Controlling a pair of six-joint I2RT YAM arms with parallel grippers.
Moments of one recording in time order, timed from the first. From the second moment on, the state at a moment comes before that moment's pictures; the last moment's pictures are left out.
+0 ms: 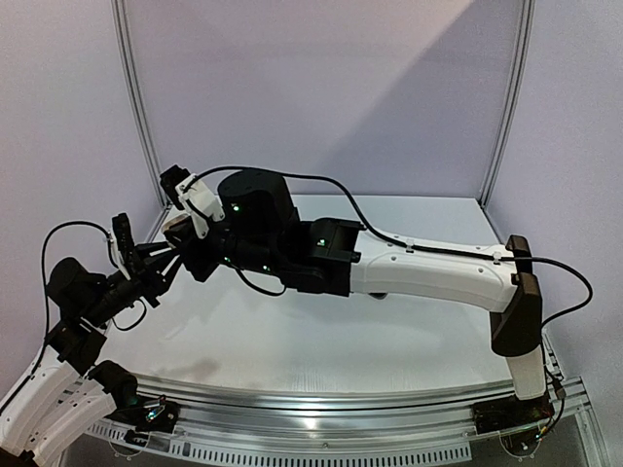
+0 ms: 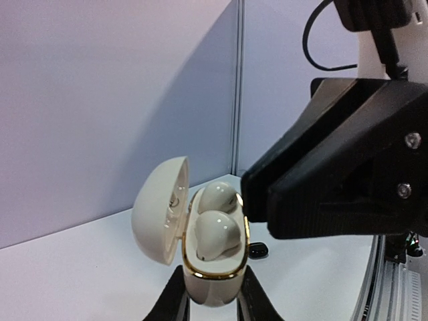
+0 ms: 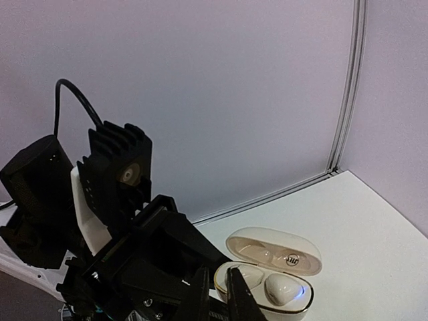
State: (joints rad) left arm -0.37 0.38 0.31 0.25 0.46 -0.14; right arm 1.33 2.16 2.15 -0.12 0.14 0.09
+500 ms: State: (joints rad) left arm -0.37 0.38 0.30 0.26 0.50 -0.12; right arm 1.32 2.13 2.10 -0.10 0.15 0.11
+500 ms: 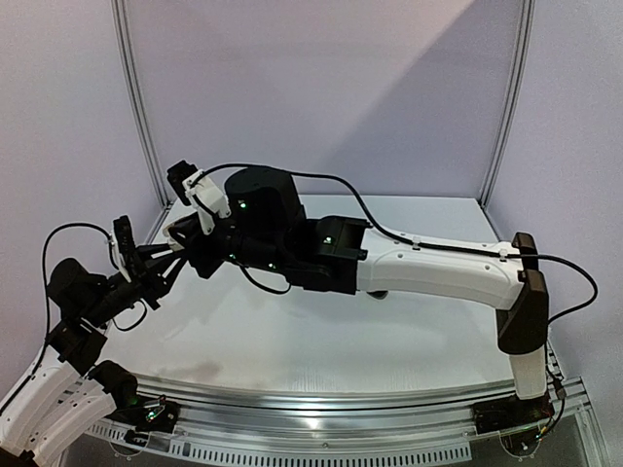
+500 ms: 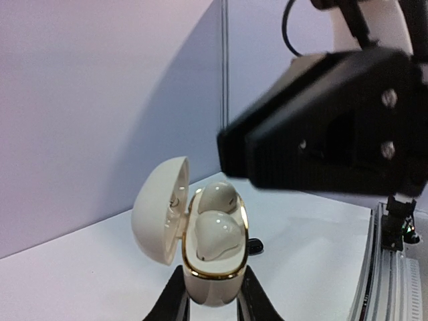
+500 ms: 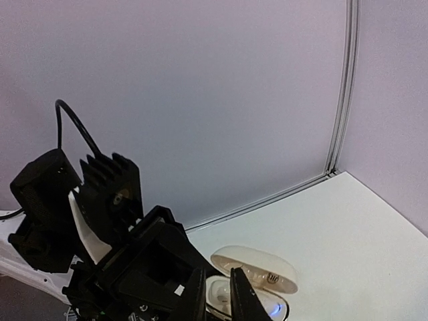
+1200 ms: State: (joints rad) left arm -0.37 0.44 0.41 -0.10 0.42 1.29; right arm 1.32 1.79 1.87 -0.04 0.21 0.21
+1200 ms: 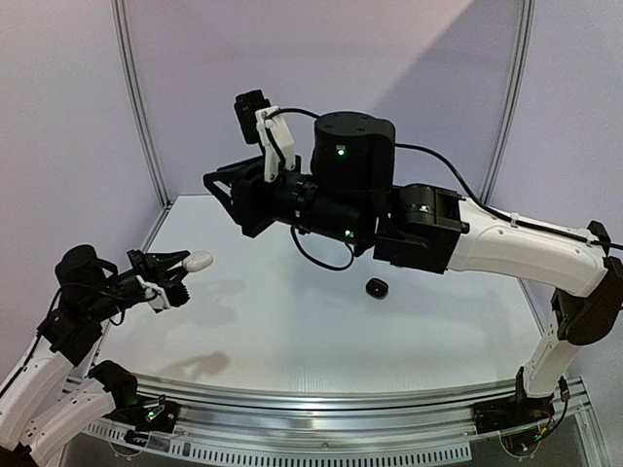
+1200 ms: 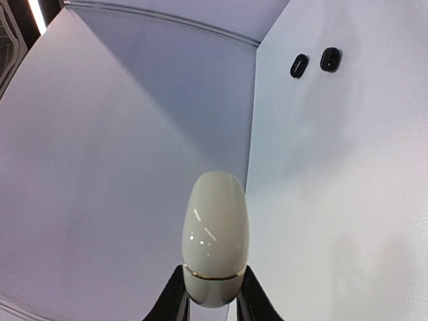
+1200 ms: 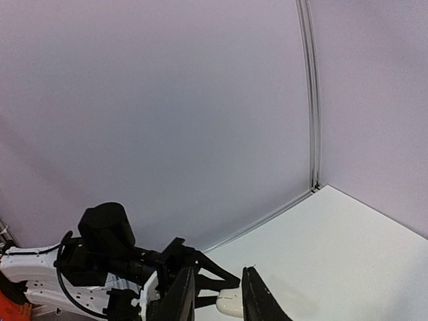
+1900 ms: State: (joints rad) left arm -0.37 1.35 0.98 -0.50 0.90 0.02; right arm 1.08 1.46 1.26 -0.44 0.46 0.77
